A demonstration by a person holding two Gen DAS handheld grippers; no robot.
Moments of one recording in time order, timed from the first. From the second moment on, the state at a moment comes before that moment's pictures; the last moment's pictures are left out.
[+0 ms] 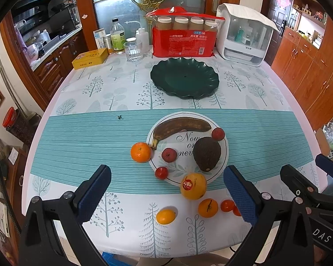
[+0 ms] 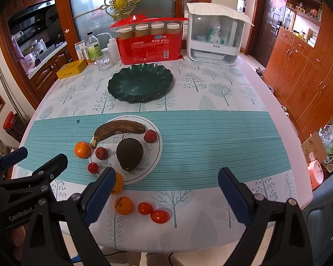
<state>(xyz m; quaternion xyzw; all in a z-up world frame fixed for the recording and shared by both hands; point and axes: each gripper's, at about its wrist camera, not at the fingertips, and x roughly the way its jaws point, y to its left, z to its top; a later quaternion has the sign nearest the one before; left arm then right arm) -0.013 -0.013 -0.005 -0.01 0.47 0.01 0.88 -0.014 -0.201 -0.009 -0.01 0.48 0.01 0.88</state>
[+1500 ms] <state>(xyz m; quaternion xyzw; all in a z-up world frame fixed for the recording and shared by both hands) -0.011 -0.009 -0.009 -0.01 0.49 0.00 0.87 -0.013 -0.202 -0.012 0.00 0.49 0.02 0.87</state>
